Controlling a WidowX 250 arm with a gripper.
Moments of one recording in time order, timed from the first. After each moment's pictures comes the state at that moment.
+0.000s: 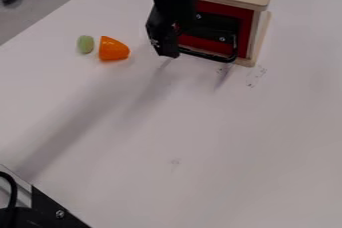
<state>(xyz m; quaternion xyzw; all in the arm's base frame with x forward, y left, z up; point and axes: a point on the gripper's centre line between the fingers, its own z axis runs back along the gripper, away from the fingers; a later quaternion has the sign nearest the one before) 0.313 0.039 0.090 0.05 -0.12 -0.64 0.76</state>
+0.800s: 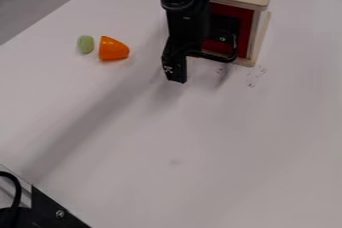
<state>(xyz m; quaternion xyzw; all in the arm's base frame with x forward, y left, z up) 0.334 0.031 0.034 0.02 -0.07 -0.64 0.76</state>
